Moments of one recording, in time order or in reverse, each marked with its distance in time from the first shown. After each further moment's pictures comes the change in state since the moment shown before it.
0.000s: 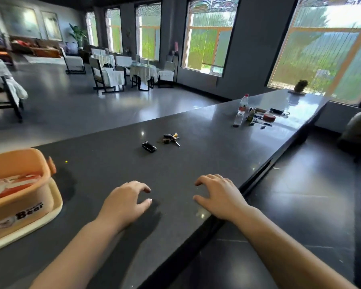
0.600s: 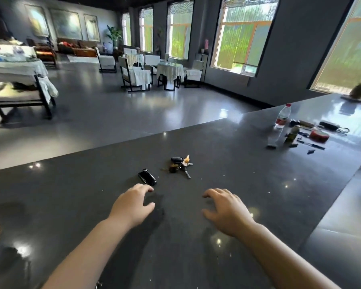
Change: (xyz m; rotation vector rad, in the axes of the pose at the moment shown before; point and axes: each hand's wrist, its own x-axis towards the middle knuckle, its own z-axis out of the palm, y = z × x) left_hand 0.253 -0.045 0.073 0.003 0.008 -0.230; right_hand 0.240 0.132 0.064 0.073 -0.100 -0.046
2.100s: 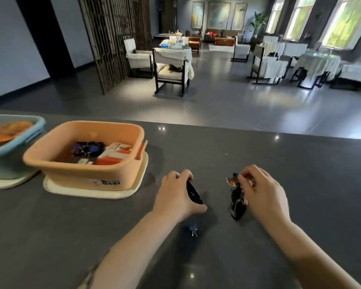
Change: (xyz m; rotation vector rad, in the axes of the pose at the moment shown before) left_hand -0.130 -0.059 -0.039 -0.058 0.311 -0.561; right_hand 0.041 -0.152 0.043 0.476 0.197 -0.378
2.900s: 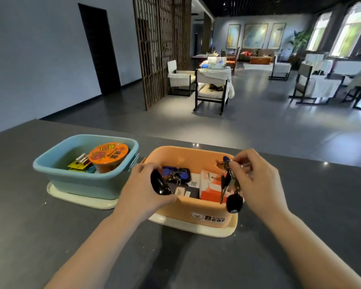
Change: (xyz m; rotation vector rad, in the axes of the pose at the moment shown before) left_hand -0.019 -0.237 -0.254 -0.017 0.323 -0.124; right_hand 0.041 -0.286 0.133 0.356 -0.038 -0.197
